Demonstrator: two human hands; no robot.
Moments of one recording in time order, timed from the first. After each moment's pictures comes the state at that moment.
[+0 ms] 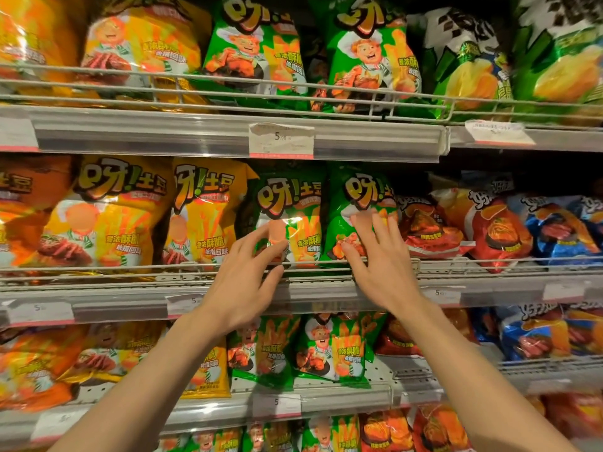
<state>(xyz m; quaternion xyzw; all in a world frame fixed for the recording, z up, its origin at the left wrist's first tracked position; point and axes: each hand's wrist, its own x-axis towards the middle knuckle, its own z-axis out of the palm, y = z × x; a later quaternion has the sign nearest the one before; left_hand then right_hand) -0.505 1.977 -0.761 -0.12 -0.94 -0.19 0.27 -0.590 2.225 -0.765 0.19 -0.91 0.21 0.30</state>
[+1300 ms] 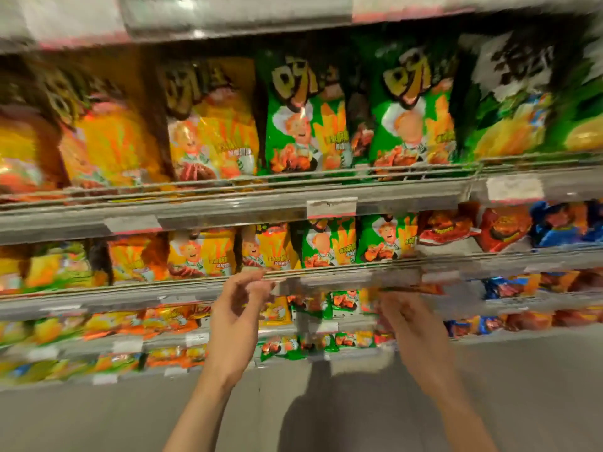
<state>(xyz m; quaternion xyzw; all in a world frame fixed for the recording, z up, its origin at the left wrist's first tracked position) -0.349 1.938 -0.603 0.12 -0.72 -0.66 0.18 -0.392 2.197 -0.647 -0.03 -0.76 0.65 0.00</state>
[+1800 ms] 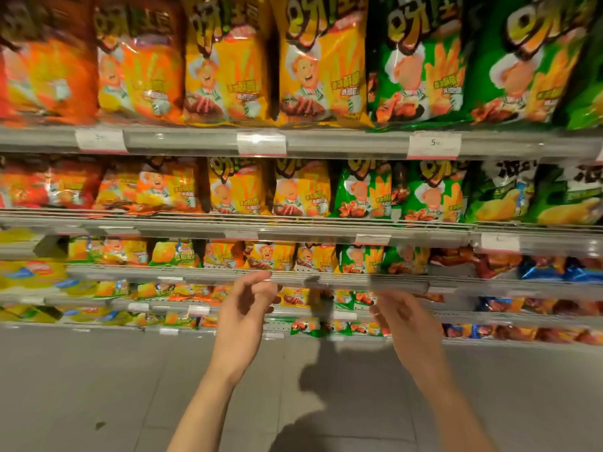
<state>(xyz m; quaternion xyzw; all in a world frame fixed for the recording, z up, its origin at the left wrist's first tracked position) -0.227 1.873 -0.418 0.18 -0.67 -0.70 0.17 -0.301 2.126 -0.454 0.00 -0.76 0.65 -0.05</state>
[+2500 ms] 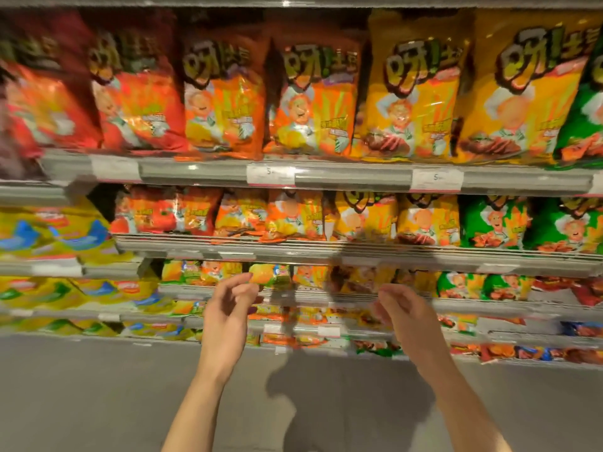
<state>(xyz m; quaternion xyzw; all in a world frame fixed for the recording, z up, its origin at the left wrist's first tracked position) -0.184 1.557 -0.396 0.24 -0.66 -0.68 0.21 -0.285 1.828 -0.426 -0.02 -0.76 0.65 -0.09</state>
